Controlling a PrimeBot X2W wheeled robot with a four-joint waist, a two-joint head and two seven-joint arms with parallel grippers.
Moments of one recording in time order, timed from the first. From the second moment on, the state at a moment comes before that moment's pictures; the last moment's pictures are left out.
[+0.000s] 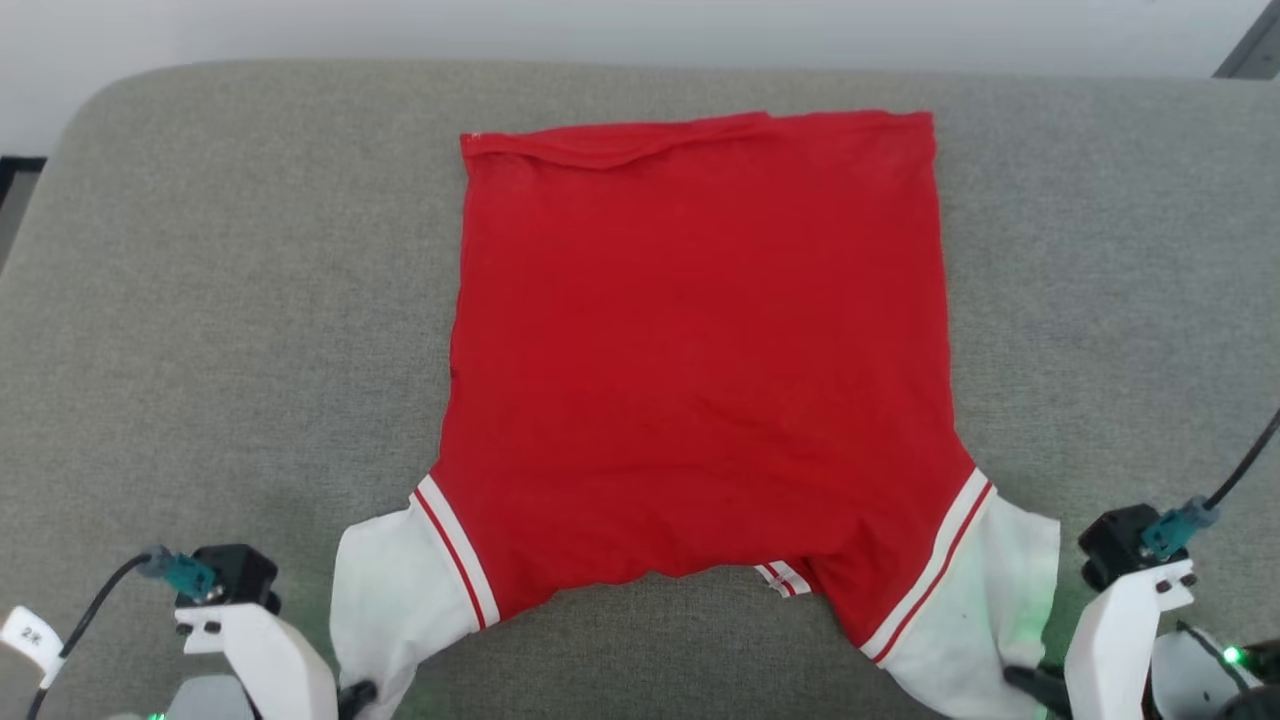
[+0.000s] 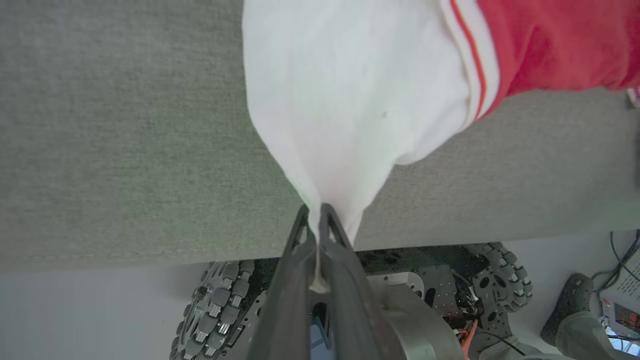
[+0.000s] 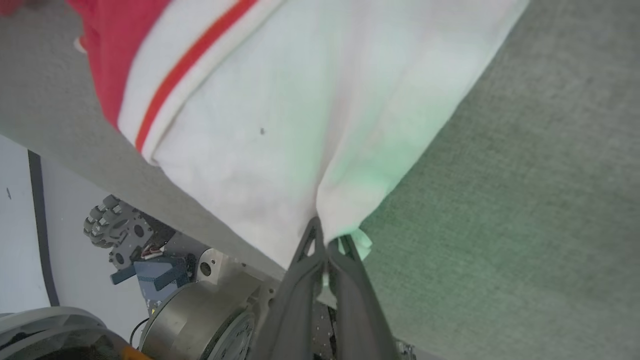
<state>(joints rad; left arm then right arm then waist) -0.18 0.95 -0.78 -0.21 -1.32 0.45 0.46 0.06 -0.34 0.03 -0.19 0.62 0.13 1.15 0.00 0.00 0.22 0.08</state>
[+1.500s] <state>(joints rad) -0.51 0.69 -0.81 -0.01 -1.21 0.19 0.41 -1.16 -0.36 -0.09 0.82 0.20 0.13 0.94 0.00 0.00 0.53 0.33</state>
